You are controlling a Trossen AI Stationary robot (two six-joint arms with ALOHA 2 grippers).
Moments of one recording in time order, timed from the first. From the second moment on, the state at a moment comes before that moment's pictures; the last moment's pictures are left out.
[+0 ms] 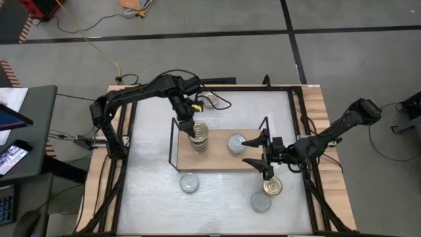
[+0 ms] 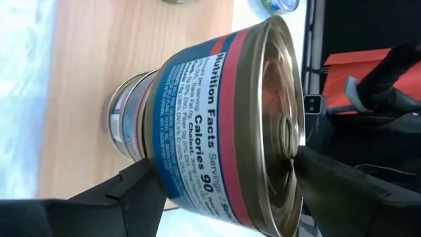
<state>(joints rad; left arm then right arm) 0.42 1.75 1.66 -1.25 0.70 0.12 0.51 1.07 0.54 0.74 0.58 0.13</state>
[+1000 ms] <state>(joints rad) 0.40 1.75 1.69 -1.32 0.60 0.14 0.51 1.07 0.54 0.74 0.58 0.12</state>
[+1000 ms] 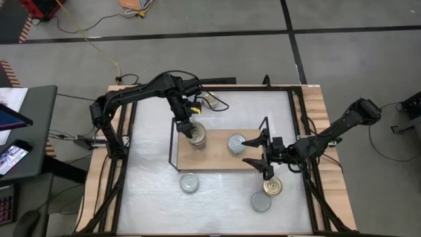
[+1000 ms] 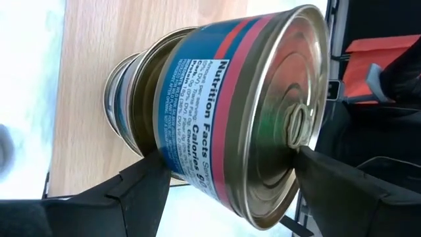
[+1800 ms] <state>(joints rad) 0.41 1.75 1.74 -1.36 0.52 0.12 0.51 1.07 0.54 0.74 0.58 0.12</state>
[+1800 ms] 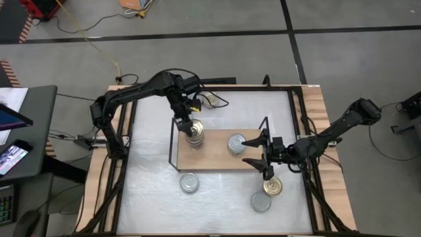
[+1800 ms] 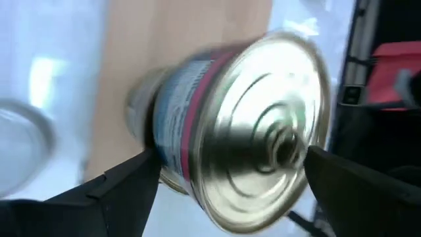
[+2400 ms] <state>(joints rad) 0.39 1.75 1.85 -1.36 0.15 0.25 0.51 1.07 0.54 0.74 0.58 0.12</state>
